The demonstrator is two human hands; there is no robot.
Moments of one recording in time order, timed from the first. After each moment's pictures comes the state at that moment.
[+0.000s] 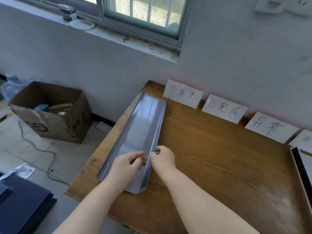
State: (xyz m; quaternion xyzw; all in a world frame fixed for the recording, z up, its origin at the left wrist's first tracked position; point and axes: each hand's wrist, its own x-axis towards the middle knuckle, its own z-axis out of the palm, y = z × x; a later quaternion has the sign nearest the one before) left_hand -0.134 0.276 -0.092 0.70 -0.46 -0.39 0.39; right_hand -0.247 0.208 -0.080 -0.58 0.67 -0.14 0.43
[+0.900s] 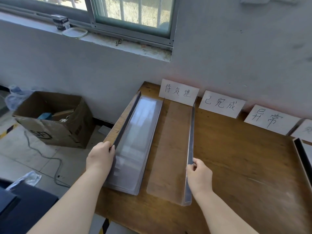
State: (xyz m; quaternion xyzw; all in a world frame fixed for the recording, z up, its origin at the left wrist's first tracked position) left_hand -0.078 0.248 -0.110 0.86 -0.48 -0.10 0.17; right_hand -0.366 0.226 -0.105 -0.53 0.74 -0.24 0.33
